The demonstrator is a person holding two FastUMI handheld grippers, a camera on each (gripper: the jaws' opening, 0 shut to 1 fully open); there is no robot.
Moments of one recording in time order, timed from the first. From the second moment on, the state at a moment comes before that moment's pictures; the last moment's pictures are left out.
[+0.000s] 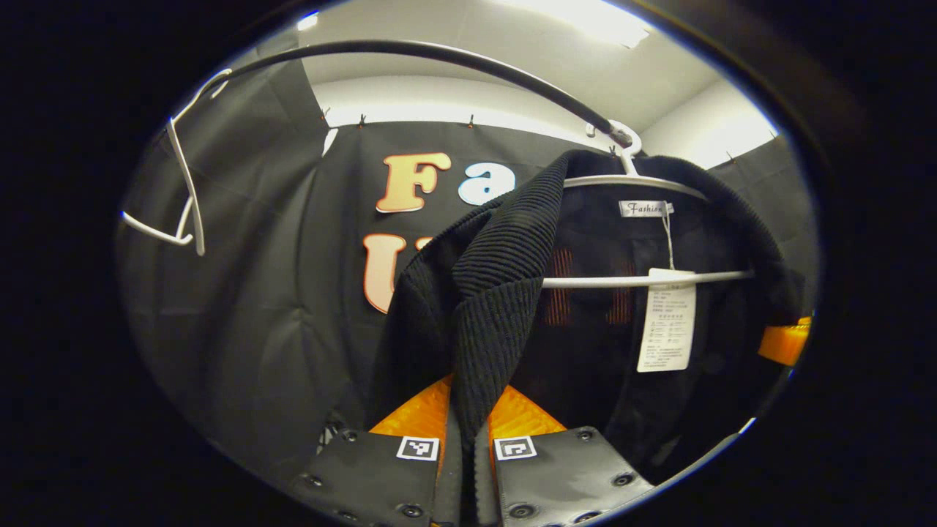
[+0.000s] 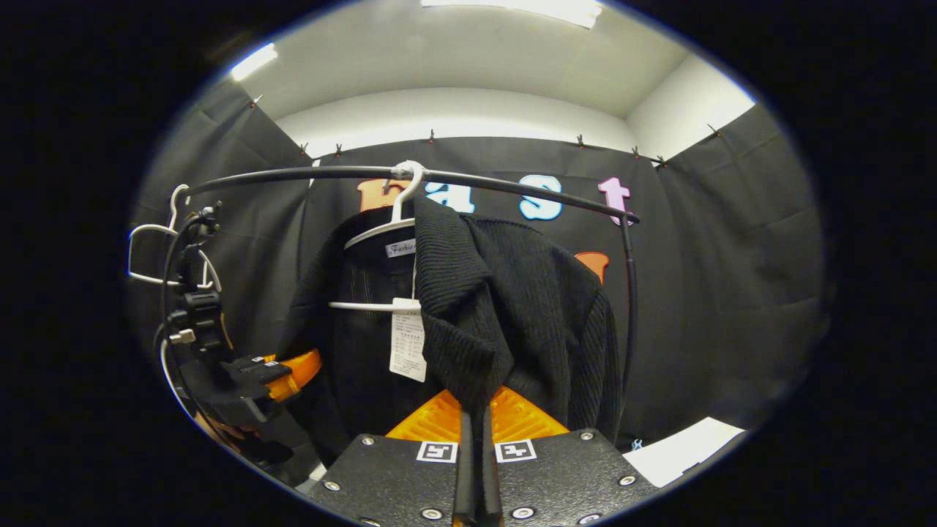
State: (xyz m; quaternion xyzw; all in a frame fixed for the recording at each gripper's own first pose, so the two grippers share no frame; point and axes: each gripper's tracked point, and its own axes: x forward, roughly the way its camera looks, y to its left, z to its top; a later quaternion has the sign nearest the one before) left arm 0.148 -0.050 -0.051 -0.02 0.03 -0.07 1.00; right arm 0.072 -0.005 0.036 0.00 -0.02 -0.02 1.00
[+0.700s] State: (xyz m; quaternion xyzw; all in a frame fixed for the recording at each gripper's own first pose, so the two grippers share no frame) left arm 0.109 -0.049 -0.006 -0.02 -0.02 -0.11 0.99; right arm 0.053 -0.023 0.067 -0.01 -0.05 -0.02 1.00
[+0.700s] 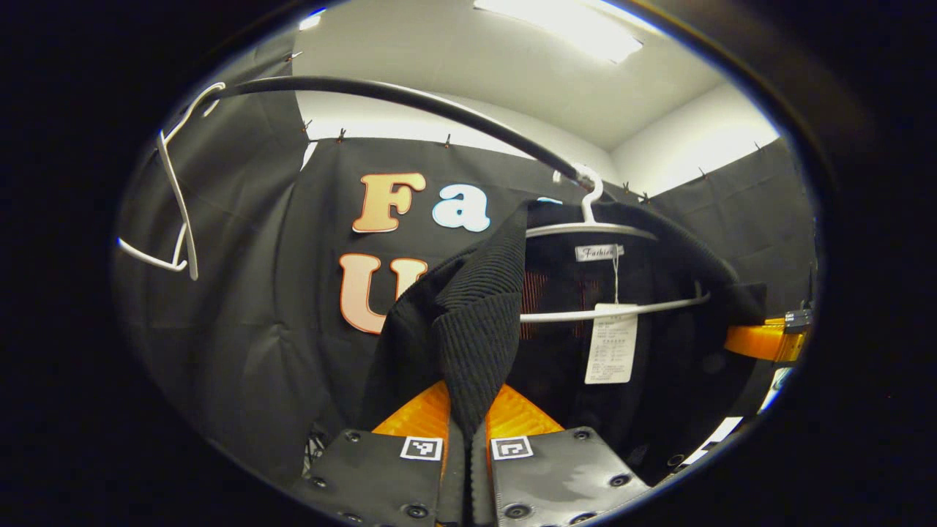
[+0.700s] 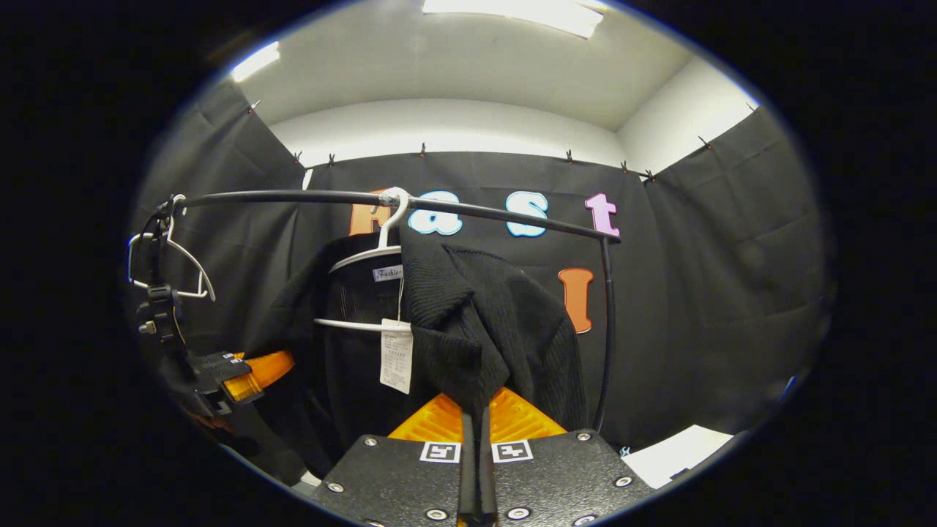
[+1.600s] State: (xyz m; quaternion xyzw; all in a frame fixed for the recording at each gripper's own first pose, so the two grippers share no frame) left arm 0.188 0.004 0.122 0.02 -0.14 -0.02 0.99; right arm 0.086 -0.122 0.200 -0.11 -0.14 -0.09 0.98
